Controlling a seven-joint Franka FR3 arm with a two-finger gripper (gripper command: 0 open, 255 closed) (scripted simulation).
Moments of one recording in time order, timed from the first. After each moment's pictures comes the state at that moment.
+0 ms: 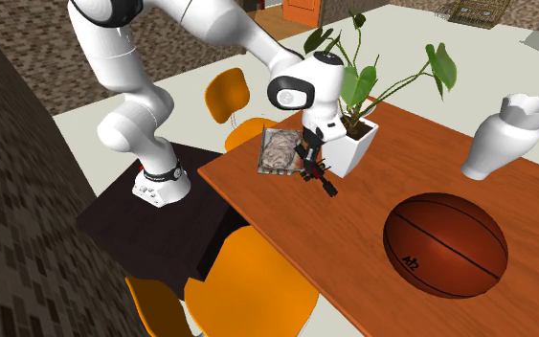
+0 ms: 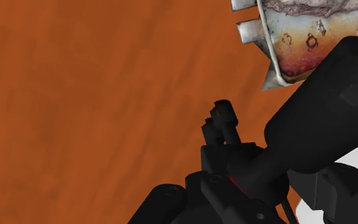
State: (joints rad) arm 0.01 0.03 0.19 -2.27 -0.01 2.31 0.28
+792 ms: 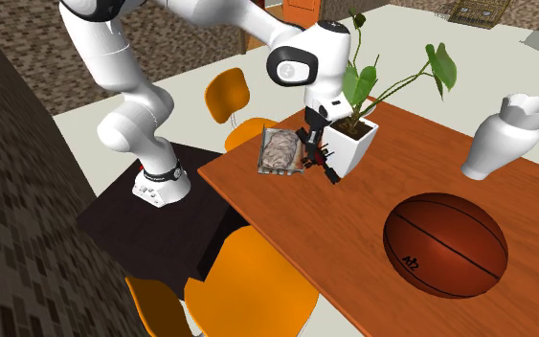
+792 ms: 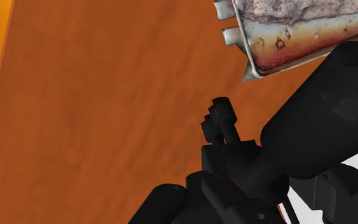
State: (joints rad) arm 0.01 -0.06 0.19 -2.20 0.01 2.15 0.26
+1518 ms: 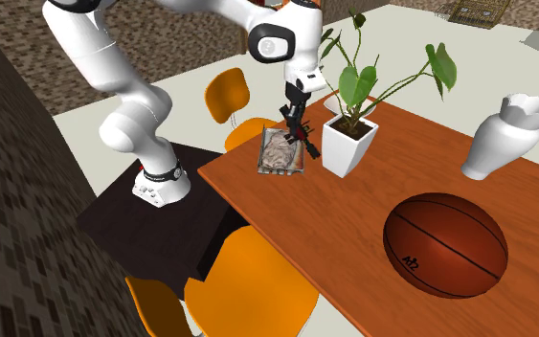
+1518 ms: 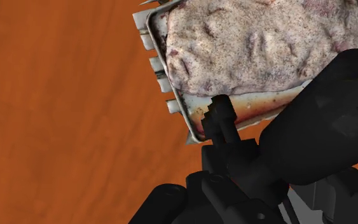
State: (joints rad) arm 0.09 -0.24 0.28 -2.33 0.07 2.11 0.40
